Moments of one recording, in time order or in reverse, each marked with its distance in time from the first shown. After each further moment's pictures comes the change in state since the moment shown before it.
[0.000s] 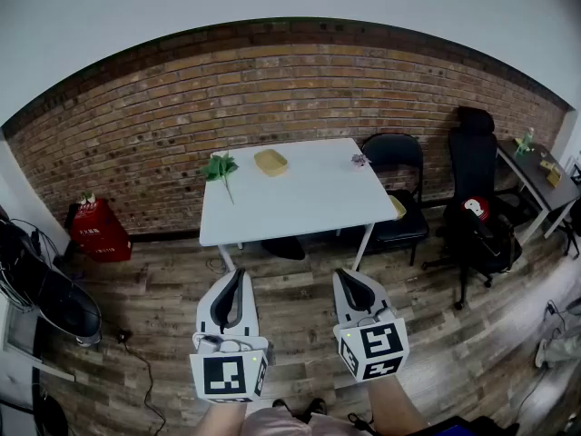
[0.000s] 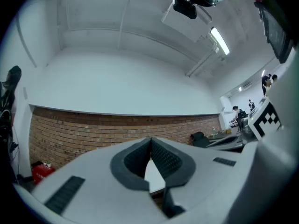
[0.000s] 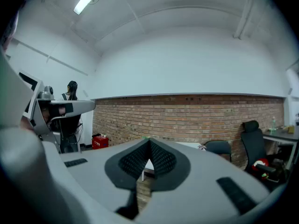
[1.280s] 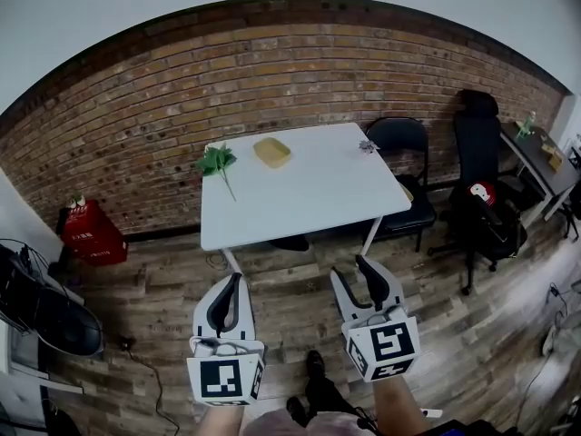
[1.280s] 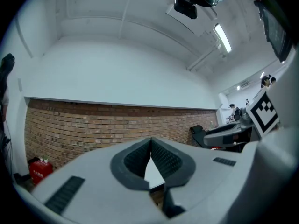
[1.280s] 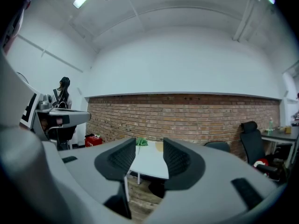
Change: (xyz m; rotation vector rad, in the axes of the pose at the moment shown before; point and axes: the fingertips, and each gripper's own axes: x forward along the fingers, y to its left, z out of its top) left arm 0.035 0.061 -0.060 -0.020 0.088 -0.049; right arm 0.062 0.012 -0.004 -0.004 -0.004 -0.063
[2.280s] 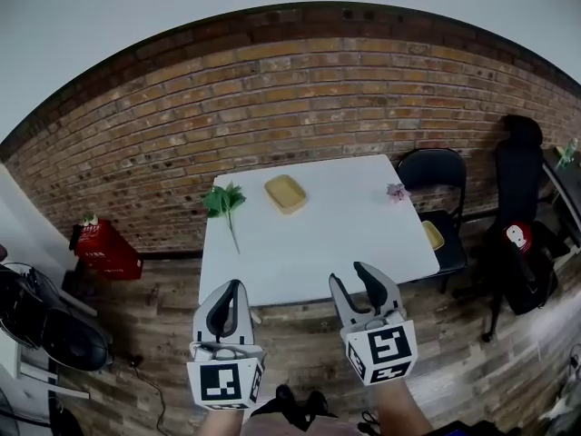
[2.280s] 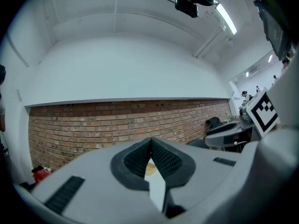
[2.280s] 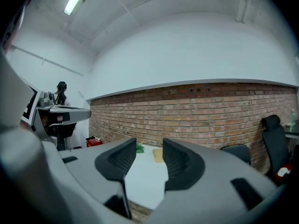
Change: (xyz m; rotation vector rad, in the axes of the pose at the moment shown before) left arm 0.198 0.021 -0.010 0.075 0.046 0.119; right arm 0.190 -0.110 0.005 0.030 -0.006 0.132
